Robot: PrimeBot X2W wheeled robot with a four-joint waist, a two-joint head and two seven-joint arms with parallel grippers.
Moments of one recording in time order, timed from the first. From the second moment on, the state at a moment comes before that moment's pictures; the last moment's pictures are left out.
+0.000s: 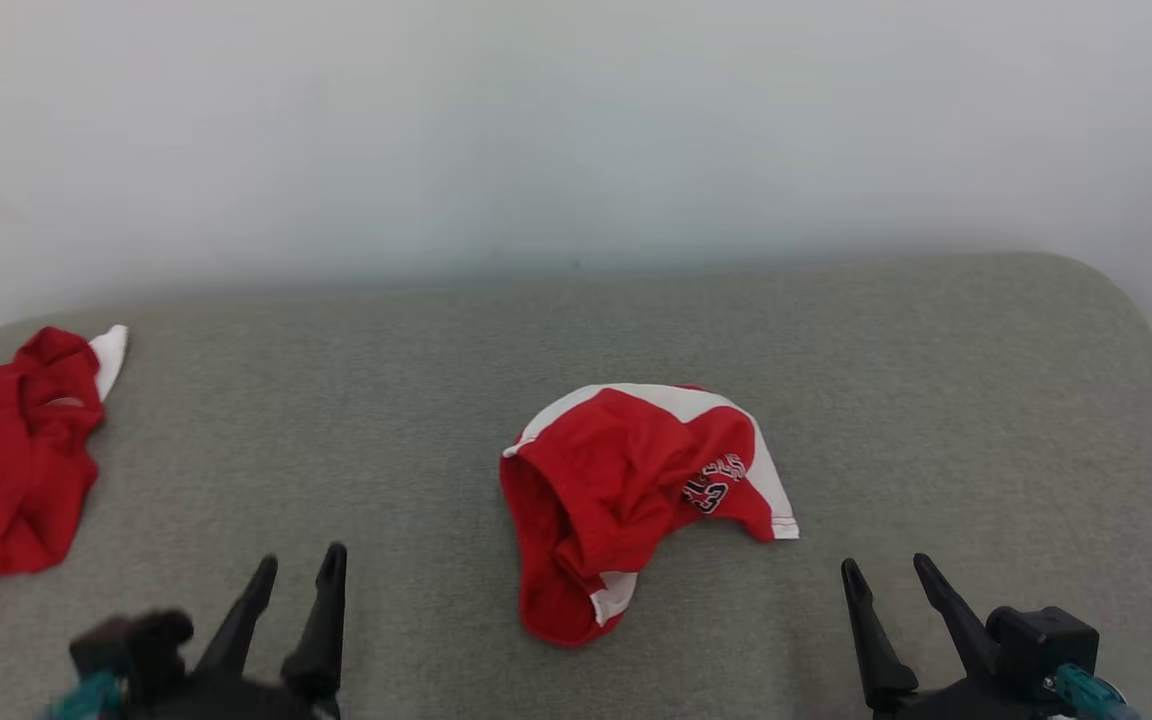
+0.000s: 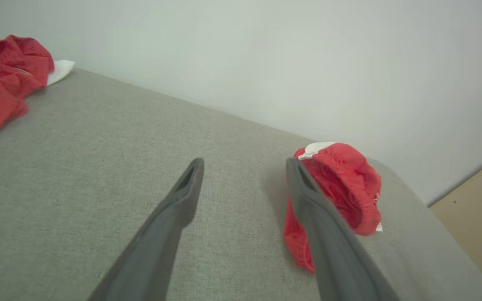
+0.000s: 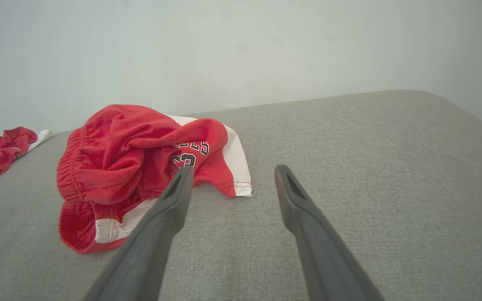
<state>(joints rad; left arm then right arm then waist) 0.04 0.26 -0.20 -0.02 -0.65 0.02 -0.04 0.06 -0.05 0.04 0.07 0.19 0.13 0.01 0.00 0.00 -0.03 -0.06</state>
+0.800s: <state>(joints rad) -0.42 0.16 -0.23 0.45 -0.85 0.04 0.28 0.03 -0.05 0.07 0.09 0.20 0.13 0.01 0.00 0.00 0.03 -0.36</state>
